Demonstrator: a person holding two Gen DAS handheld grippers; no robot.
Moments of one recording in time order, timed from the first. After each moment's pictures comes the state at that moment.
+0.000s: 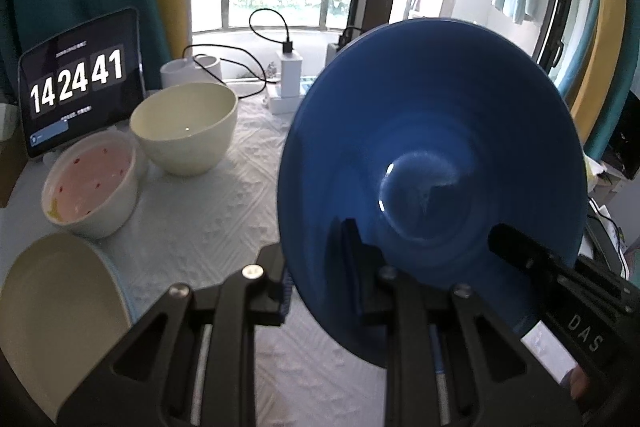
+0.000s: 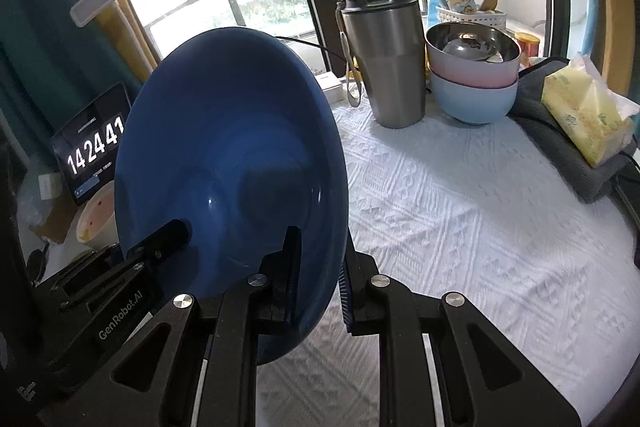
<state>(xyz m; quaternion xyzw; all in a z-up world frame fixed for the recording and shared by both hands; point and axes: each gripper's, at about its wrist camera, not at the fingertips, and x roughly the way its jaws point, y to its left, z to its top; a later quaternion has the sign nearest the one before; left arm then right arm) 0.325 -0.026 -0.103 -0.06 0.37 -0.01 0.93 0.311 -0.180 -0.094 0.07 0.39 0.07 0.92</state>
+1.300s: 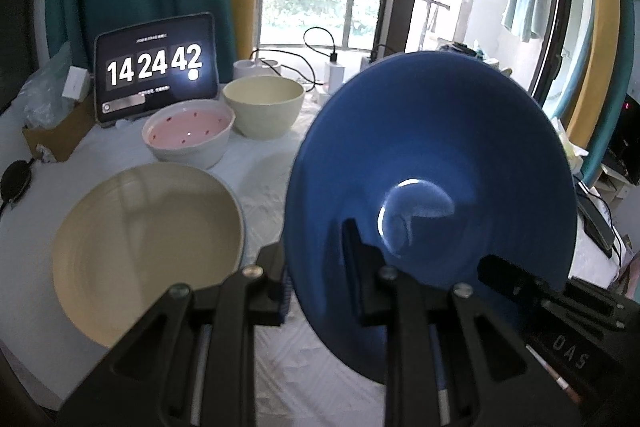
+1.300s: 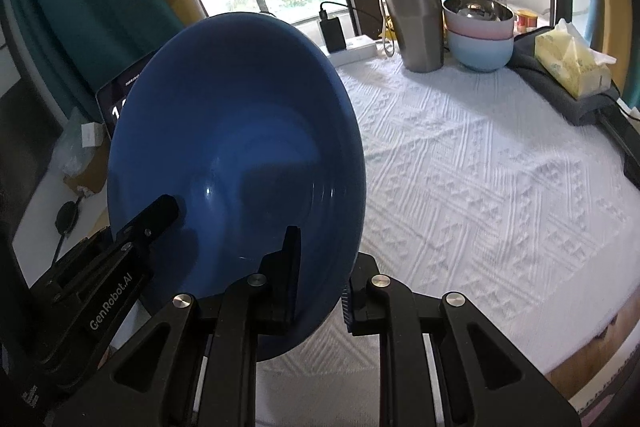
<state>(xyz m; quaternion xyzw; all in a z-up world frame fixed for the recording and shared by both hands) 0.204 0.012 -0.095 -0.07 0.33 0.03 0.94 0.207 -0.137 -0.097 0.08 0.42 0.10 0.90</state>
